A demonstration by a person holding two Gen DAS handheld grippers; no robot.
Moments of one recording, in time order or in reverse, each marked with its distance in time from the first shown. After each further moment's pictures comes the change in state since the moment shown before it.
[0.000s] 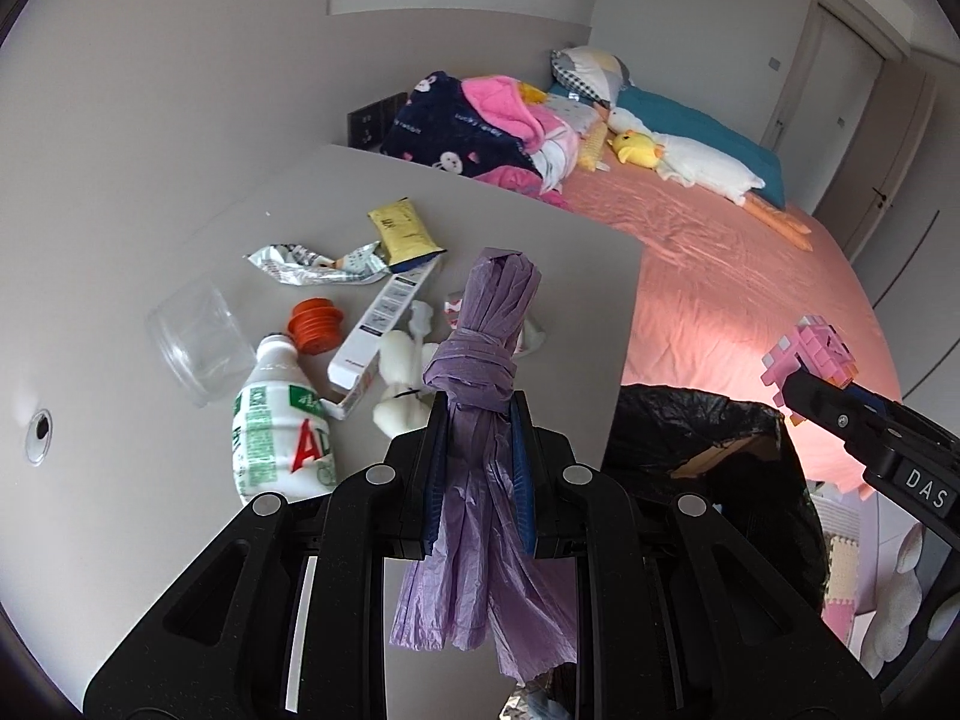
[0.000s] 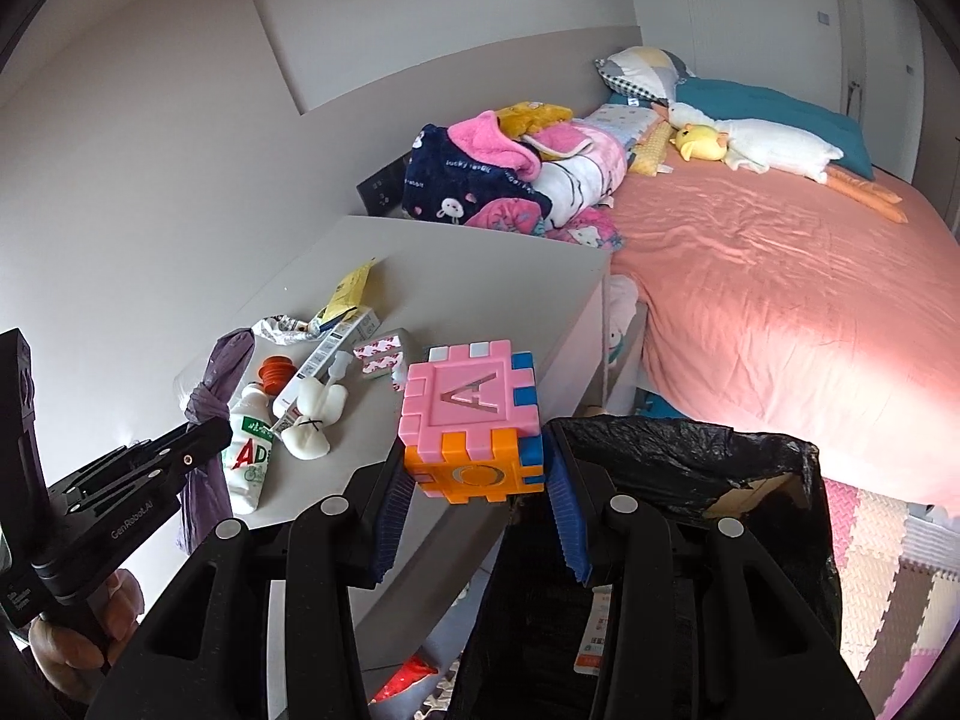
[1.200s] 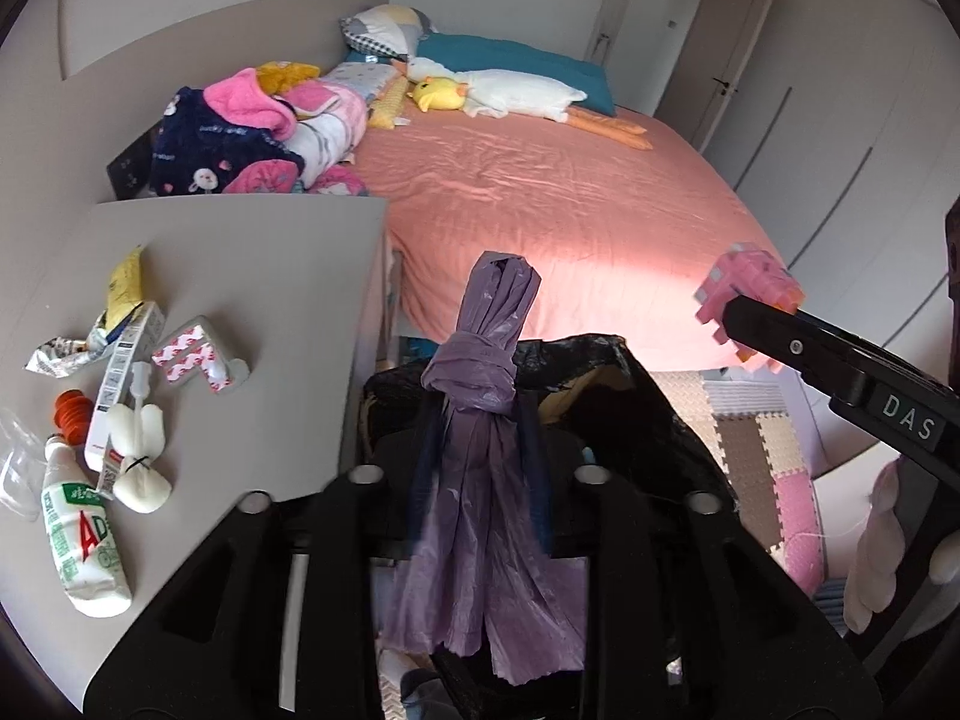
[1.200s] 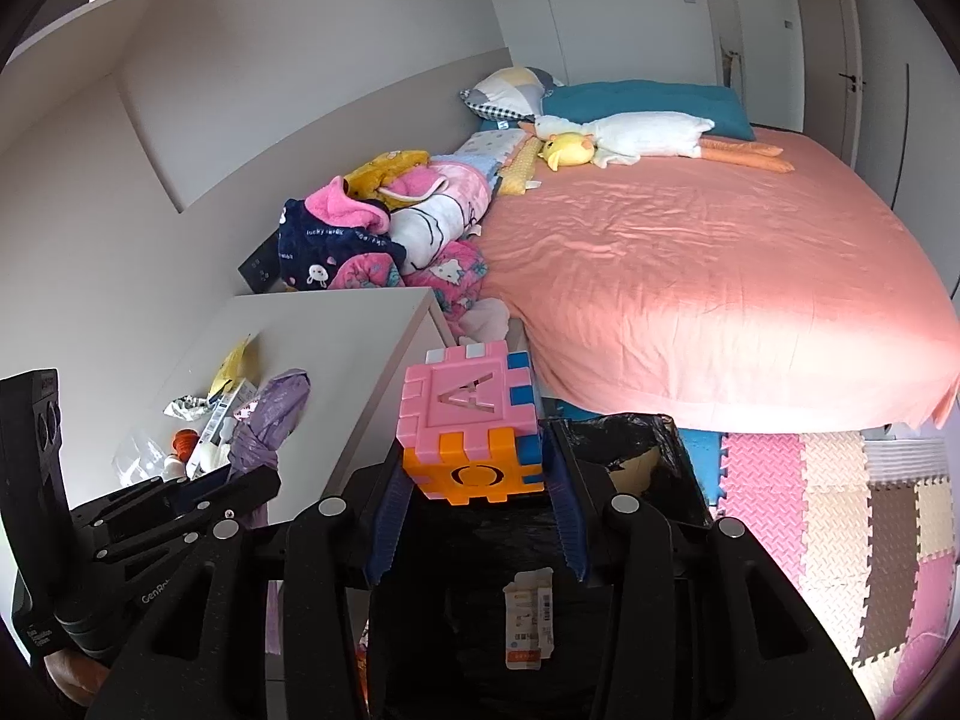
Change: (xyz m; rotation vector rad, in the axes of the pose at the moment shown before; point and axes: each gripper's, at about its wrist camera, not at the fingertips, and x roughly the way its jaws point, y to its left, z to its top) left arm 0.027 -0.134 0.002 0.300 0.101 -0.334; right arm -0.063 -0.102 -0.014 0.193 -0.106 -0.205
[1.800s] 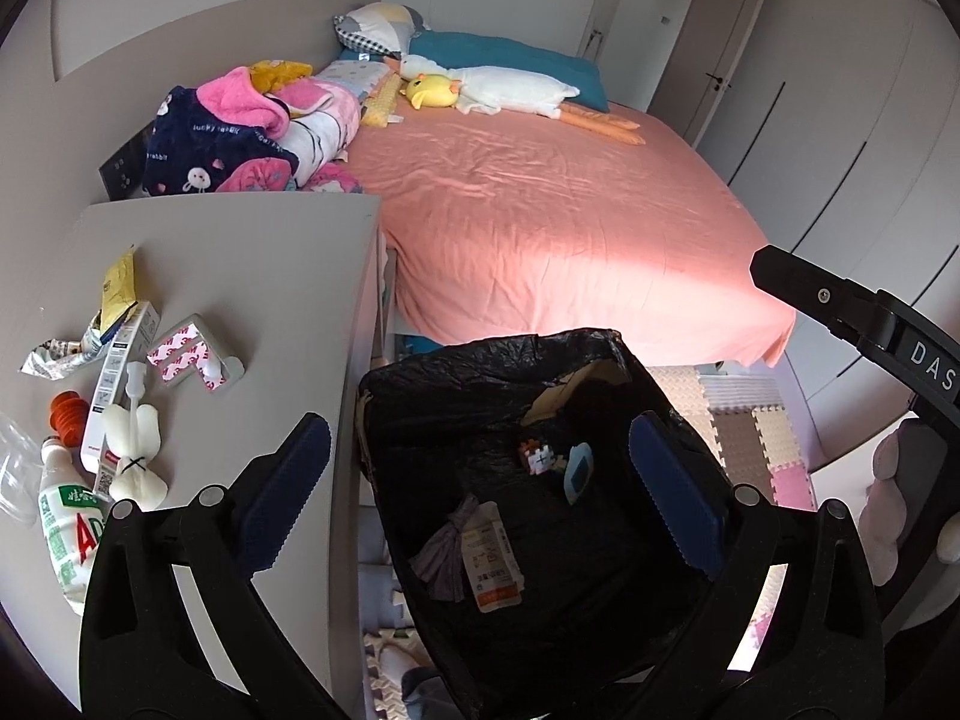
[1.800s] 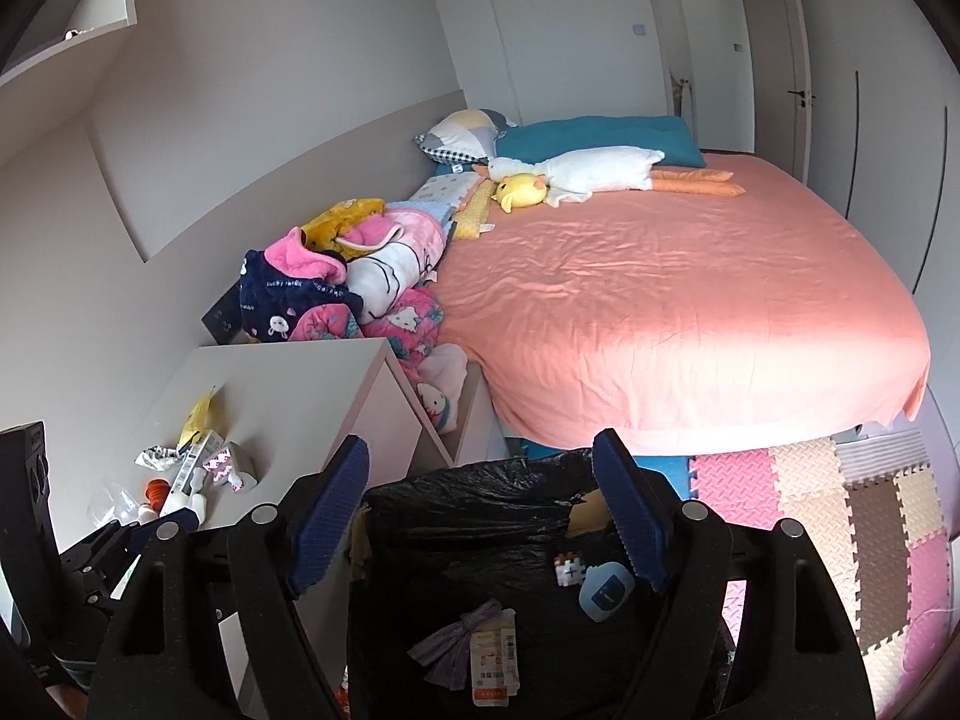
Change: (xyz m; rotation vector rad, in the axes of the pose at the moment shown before) left arm 0.003 0.002 -0.003 0.002 0.006 -0.001; right arm -0.011 -0.012 0.003 0.064 -0.090 -0.051
